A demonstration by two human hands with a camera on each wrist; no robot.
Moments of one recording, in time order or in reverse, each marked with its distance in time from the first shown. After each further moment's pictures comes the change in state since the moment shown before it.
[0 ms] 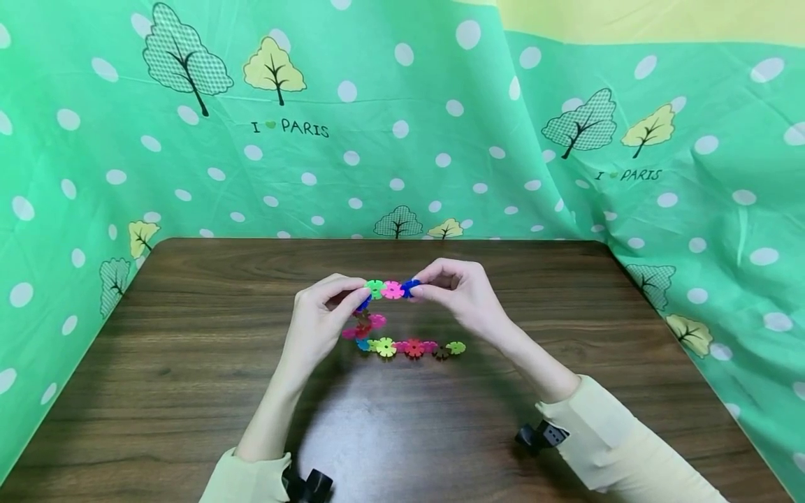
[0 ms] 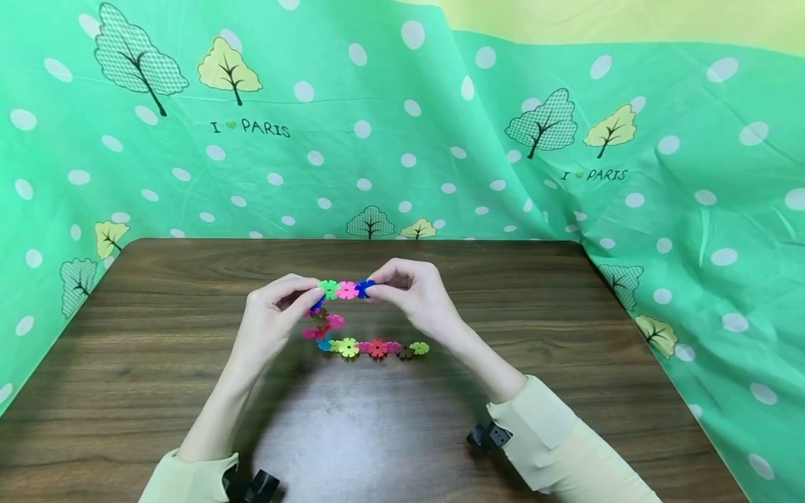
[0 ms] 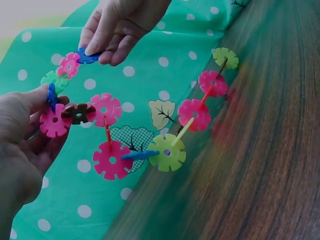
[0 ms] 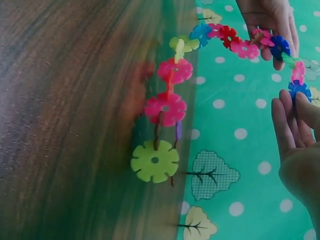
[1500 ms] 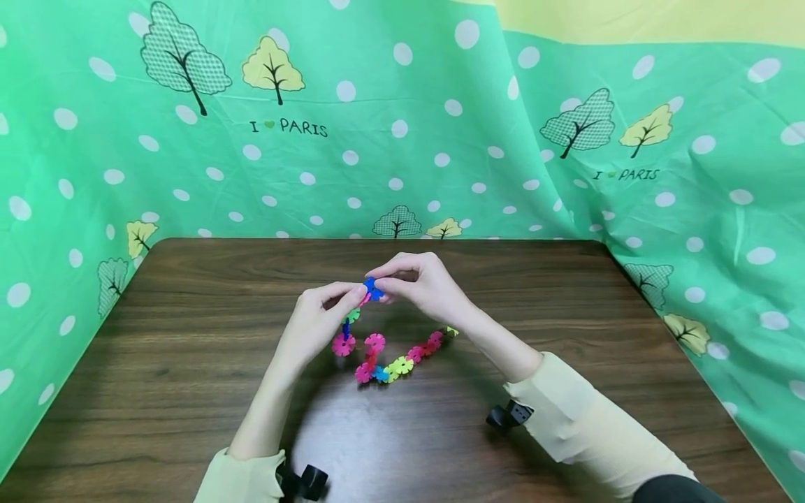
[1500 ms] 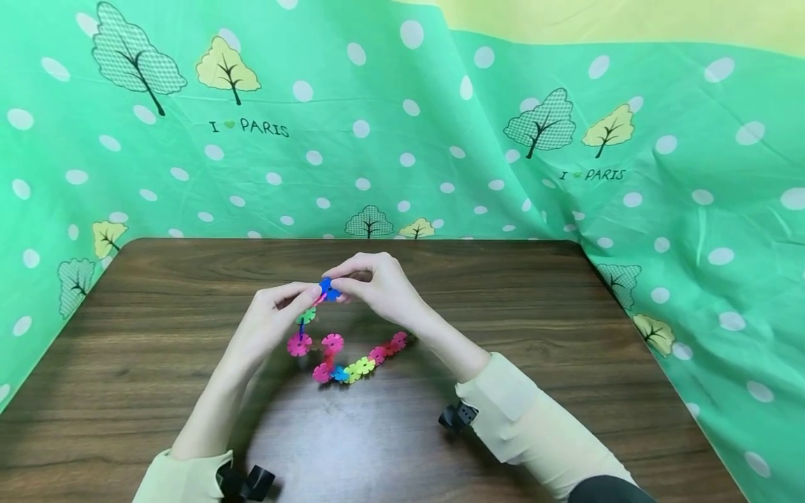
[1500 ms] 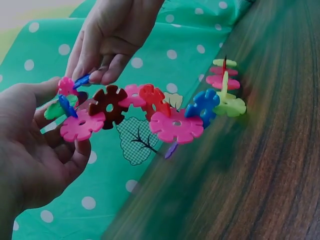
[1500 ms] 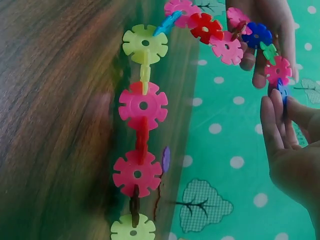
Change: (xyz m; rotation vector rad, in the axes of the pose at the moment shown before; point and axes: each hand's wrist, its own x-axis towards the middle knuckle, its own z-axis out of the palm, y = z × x) left_hand 0.002 -0.003 -0.012 0.086 -0.185 -0.310; right_hand 0.032 -0.005 0.032 0.007 -0.173 0.031
